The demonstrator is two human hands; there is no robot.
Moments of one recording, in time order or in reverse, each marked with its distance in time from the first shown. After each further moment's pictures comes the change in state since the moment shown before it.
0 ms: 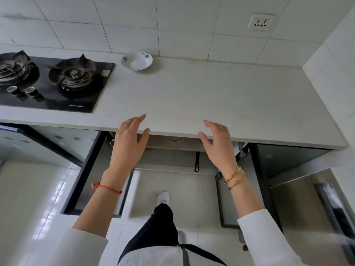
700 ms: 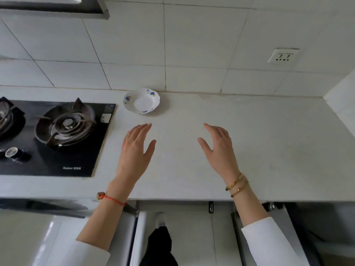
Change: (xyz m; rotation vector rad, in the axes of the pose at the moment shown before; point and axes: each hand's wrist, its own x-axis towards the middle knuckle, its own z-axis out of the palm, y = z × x) left_hand 0.255 -0.092 0.017 0.026 -0.042 0.136; right_hand 0.246 -0.047 0.076 -0.052 0.074 -0.003
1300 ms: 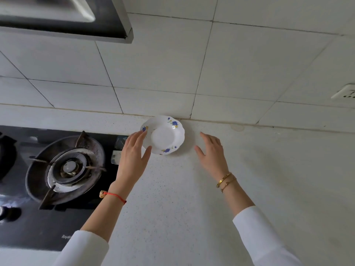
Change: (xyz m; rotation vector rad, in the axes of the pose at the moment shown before) left_hand 0.216 -0.189 0.035 0.005 -0.033 -0.126; right_hand 0.247 -0.014 0.174 -0.080 -0.166 0.059
